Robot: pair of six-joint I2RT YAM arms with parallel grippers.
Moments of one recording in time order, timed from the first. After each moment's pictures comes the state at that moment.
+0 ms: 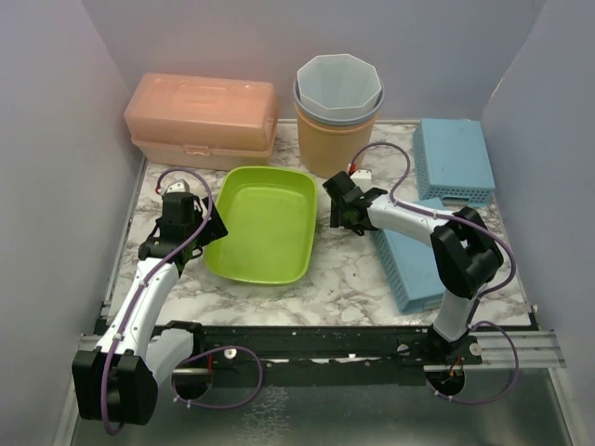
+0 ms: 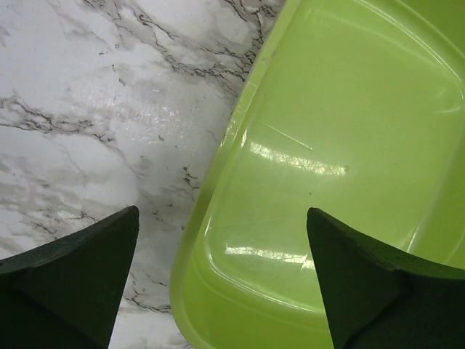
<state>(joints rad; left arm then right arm) -0.10 0.97 0.71 -0.50 -0.11 -0.46 0.69 1.82 1.22 -0.53 0.50 0.65</state>
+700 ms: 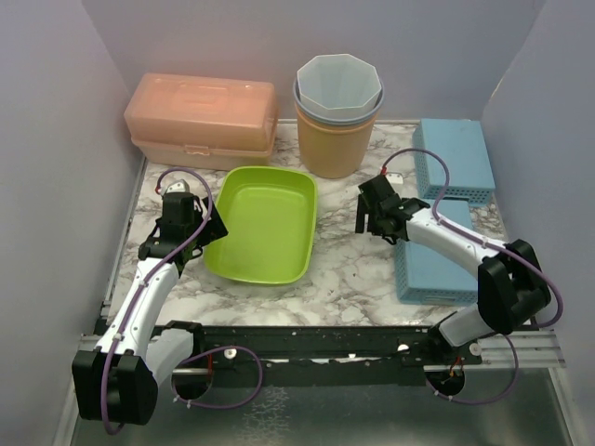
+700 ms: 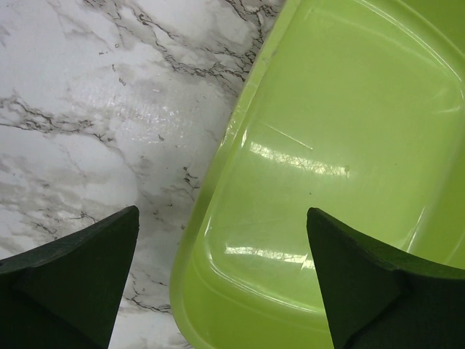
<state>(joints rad) -0.10 0.97 0.71 -0.50 -0.11 -0.46 0.54 1.52 1.00 -0.52 0.44 0.54</state>
